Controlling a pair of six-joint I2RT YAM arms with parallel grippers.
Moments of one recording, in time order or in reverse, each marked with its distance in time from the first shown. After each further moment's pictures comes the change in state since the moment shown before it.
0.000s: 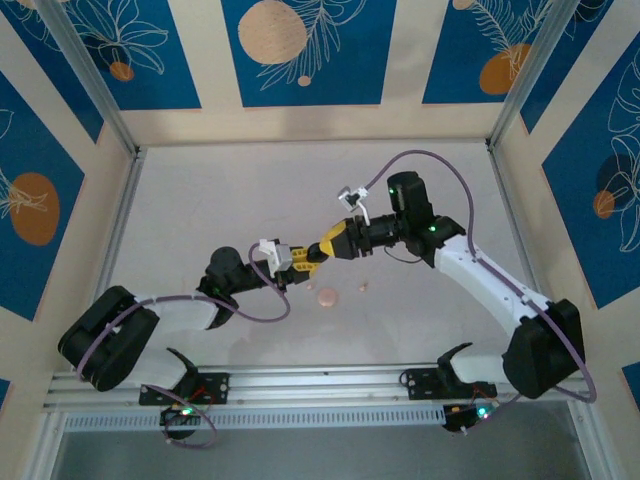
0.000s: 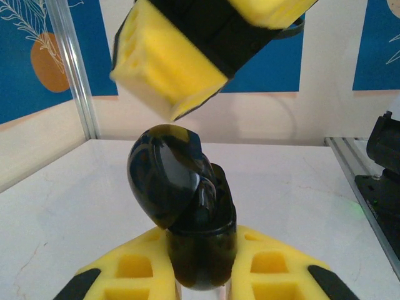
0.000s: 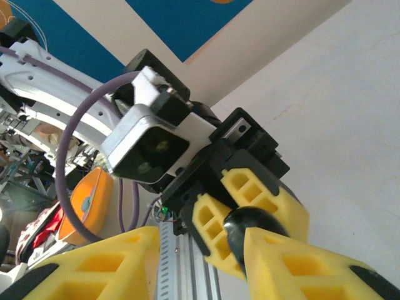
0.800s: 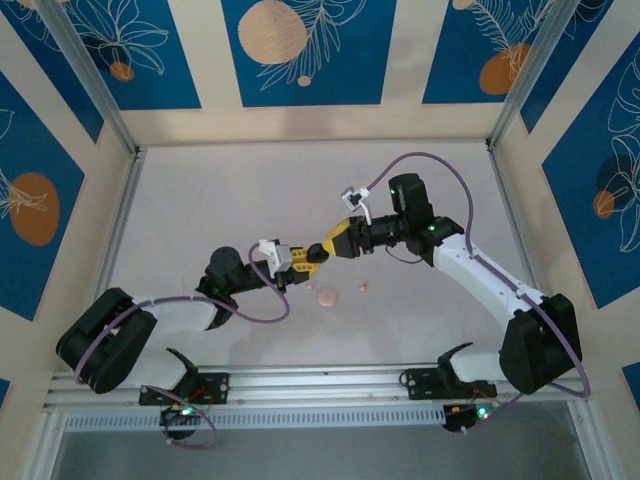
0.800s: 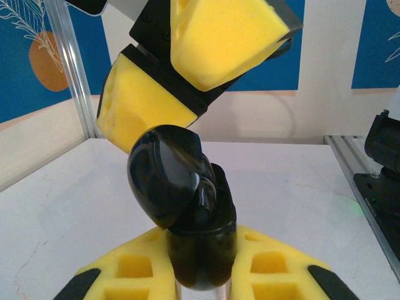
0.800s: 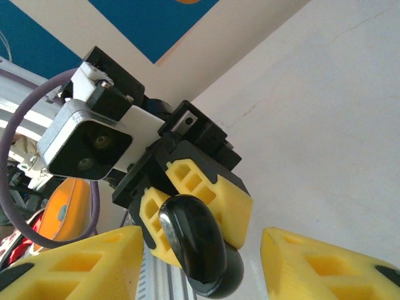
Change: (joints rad) left arm -0.002 -0.016 0.000 -0.024 0.000 0.009; right arm -0.018 0.048 -0.019 0.016 0.048 -0.021
